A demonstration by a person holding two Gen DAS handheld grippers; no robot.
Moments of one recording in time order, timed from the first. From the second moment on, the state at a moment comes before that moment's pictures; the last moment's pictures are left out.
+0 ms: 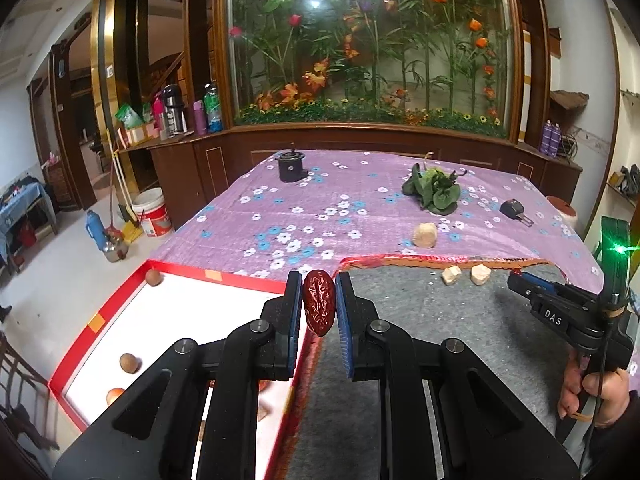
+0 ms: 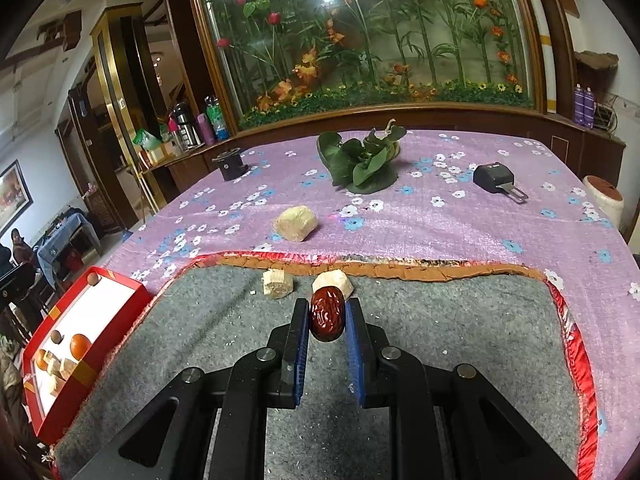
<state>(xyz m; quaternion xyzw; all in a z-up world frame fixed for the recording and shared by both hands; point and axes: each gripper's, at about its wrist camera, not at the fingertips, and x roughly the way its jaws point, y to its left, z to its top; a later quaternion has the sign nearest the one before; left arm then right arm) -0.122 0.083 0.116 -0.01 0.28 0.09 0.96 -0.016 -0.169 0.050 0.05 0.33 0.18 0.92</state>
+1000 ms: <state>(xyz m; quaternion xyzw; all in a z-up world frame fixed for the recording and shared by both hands) -0.178 0.200 0.101 -0.09 0.27 0.16 0.95 -0.112 0.037 0.110 0.01 0.29 0.39 0.87</state>
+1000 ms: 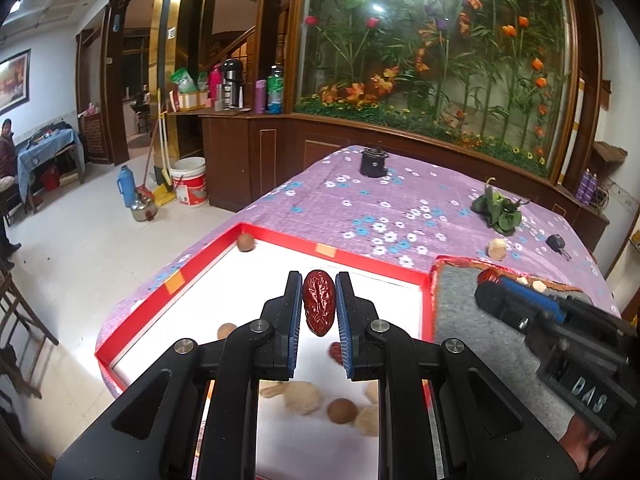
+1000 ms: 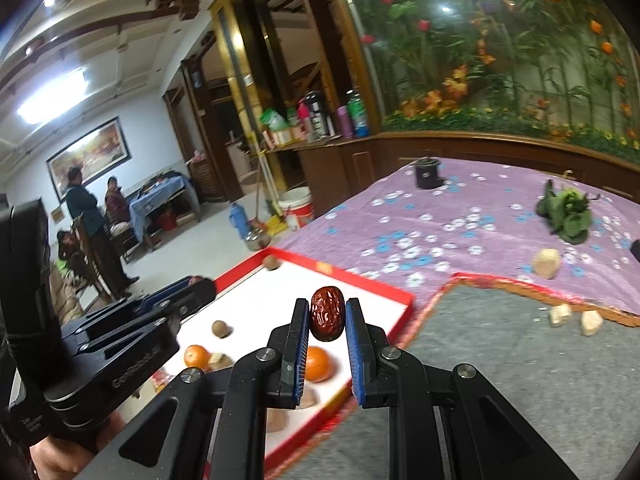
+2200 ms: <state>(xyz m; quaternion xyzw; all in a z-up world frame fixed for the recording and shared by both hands) -0.166 0.235 0.062 -0.11 0.32 0.20 0.92 -0.116 0.100 0.067 -0.05 0.35 0.40 0.84</state>
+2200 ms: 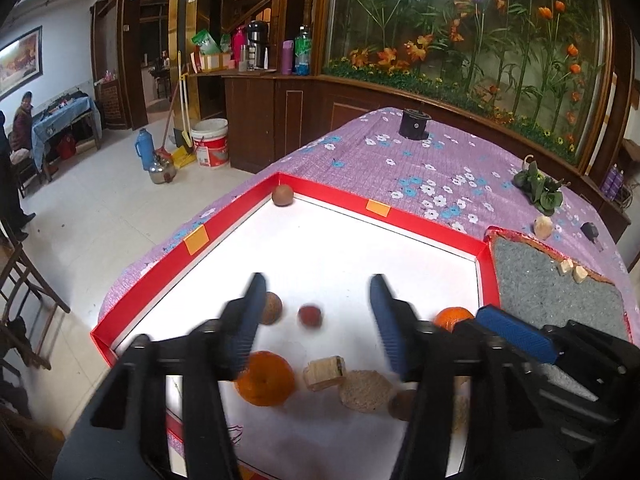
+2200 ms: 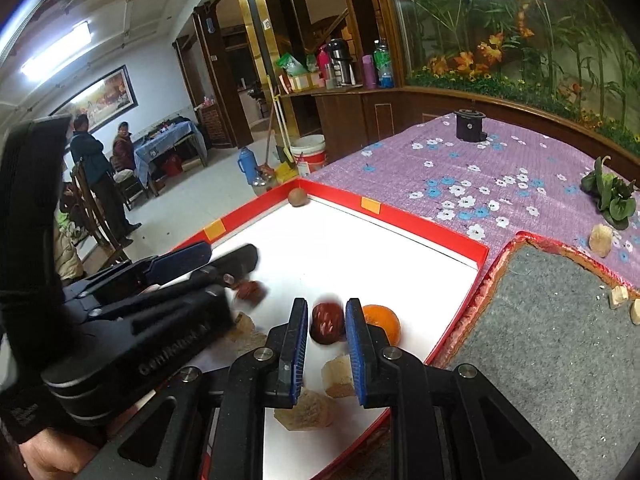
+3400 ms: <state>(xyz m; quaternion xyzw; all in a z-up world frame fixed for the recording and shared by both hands) -0.098 0.060 0.082 0.07 0.36 0.07 0.93 0.058 -0.133 0.024 0.05 0.42 0.18 0.89</state>
